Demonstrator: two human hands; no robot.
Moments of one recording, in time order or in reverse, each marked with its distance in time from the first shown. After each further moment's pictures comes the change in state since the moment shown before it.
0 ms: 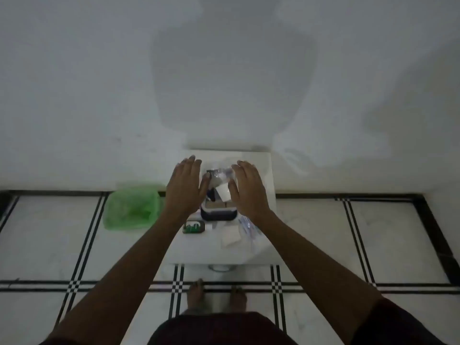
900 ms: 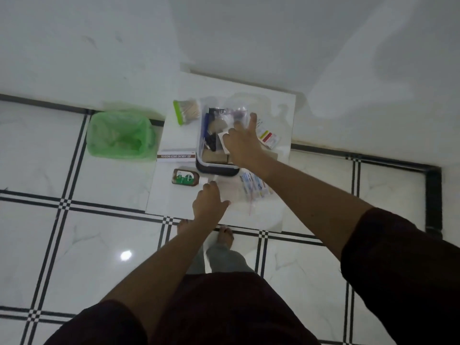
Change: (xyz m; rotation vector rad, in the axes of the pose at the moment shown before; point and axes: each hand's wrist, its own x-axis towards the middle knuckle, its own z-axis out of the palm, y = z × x) left_hand -0.089 0.016 0.176 -0.158 -0.643 -0.646; right_hand 0.049 0.046 0.095 -0.766 -0.755 -0.341
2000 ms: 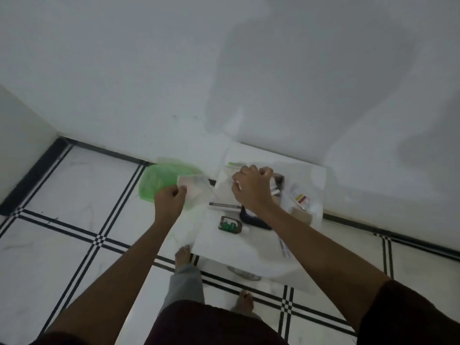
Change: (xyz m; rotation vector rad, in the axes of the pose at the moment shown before) left_hand 0.009 -0.141 -0.187 -0.649 0.612 0.026; right_hand 0.011 -0.075 -0.069 0.423 0.619 0.080
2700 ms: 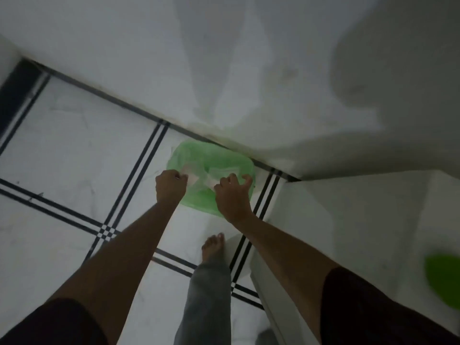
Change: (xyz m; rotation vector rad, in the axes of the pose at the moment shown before) left_hand 0.401 -0.319 0.030 0.244 -0.135 -0.439; right_hand 0.204 -0.193 0.453 -0.130 -0.499 -0.130
